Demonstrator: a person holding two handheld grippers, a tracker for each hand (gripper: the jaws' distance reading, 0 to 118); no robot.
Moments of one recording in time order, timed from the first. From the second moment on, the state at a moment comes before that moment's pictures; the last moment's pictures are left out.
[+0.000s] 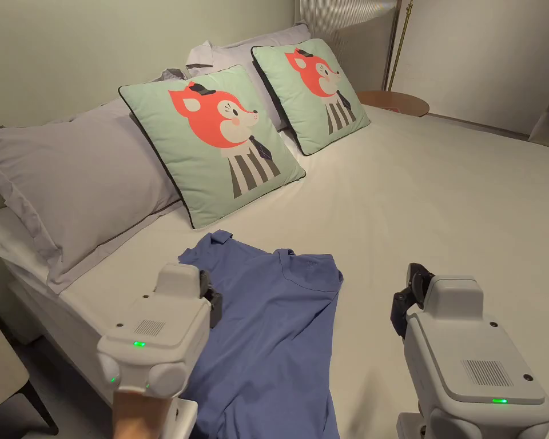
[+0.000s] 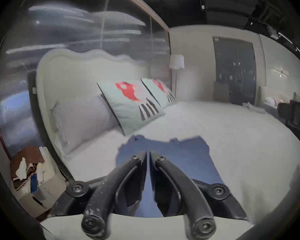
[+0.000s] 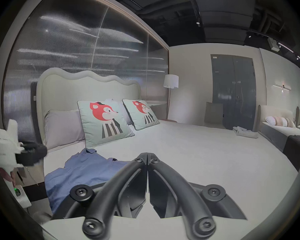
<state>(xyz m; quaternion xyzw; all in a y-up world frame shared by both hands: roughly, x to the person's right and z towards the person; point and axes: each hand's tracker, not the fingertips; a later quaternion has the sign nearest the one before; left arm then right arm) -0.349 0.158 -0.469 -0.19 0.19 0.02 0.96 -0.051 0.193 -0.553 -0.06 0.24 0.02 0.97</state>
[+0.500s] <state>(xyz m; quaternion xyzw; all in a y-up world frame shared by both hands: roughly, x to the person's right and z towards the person) -0.323 0.066 -0.560 -0.45 0.13 0.08 0.88 -0.026 0.176 -0.577 -0.08 0.22 0.03 0.97</state>
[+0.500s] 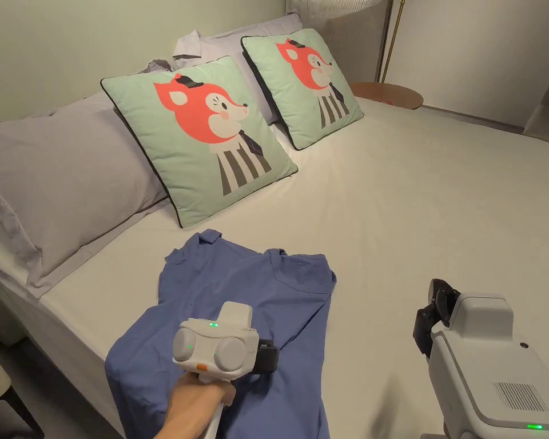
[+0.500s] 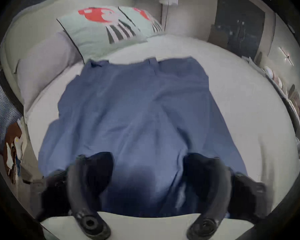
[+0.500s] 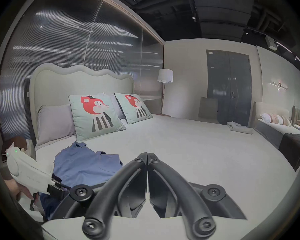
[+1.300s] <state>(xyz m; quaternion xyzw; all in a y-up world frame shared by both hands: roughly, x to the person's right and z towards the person) -0.225 0.286 -0.546 -0.20 -0.04 0.04 0.98 0.084 0.204 -0.547 -0.04 0.14 0.01 0.99</state>
